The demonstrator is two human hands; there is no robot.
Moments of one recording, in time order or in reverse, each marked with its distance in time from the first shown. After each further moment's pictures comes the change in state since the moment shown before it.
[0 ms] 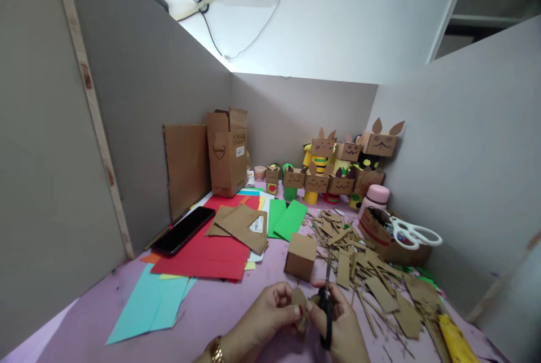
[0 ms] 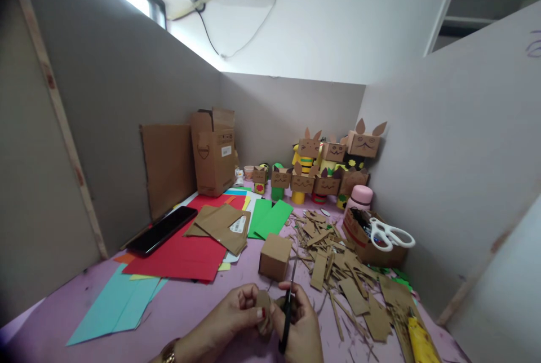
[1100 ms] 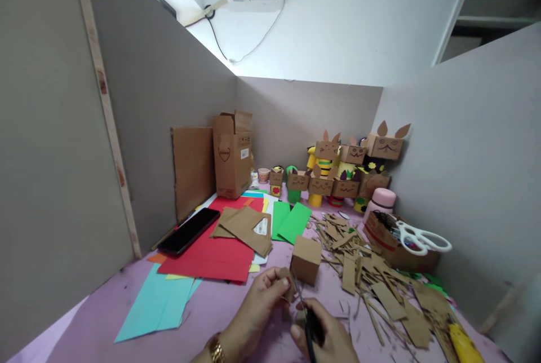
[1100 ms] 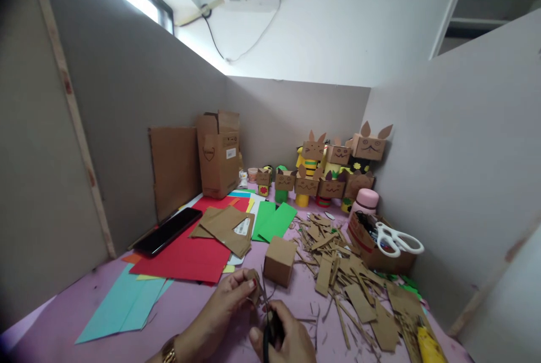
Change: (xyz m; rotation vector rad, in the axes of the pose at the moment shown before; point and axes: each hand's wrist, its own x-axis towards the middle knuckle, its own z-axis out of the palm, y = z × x) left_hand -0.002 0.023 -0.004 -0.015 0.216 0.148; right_hand -0.009 0.016 0.004 -0.564 -0.097 -0.166
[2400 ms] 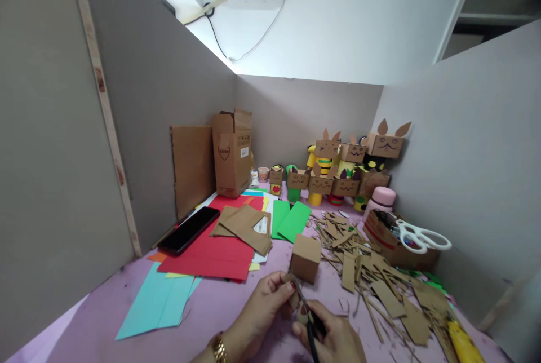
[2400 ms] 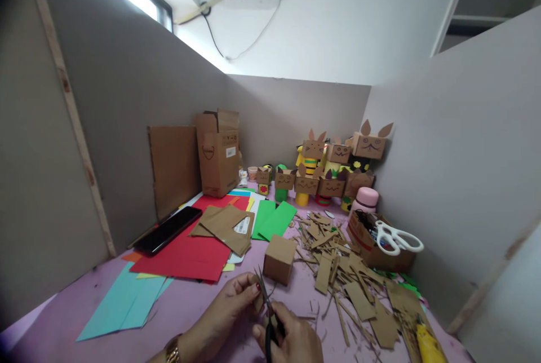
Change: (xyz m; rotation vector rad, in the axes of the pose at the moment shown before) left_hand 0.003 -0.017 -0.005 0.005 -0.089 -0.010; right_hand 0.001 -0.023 -0.019 -0.542 -0.157 0.000
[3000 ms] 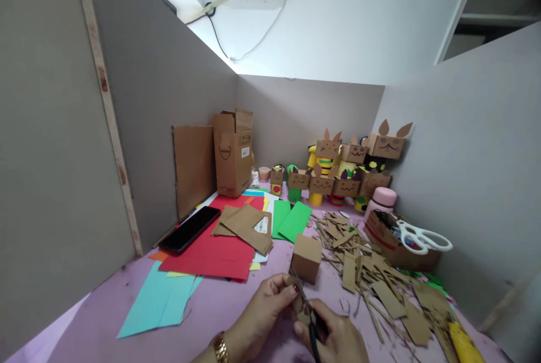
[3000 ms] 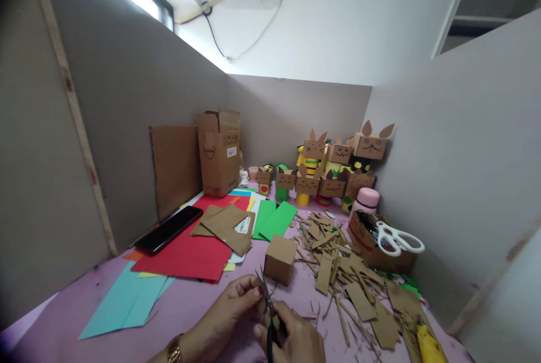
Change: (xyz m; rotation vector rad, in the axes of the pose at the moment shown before) left_hand -0.003 0.000 0.002 -0.046 -0.014 -0.036; right_hand -0.001 -0.001 -0.002 -0.098 0.083 -0.064
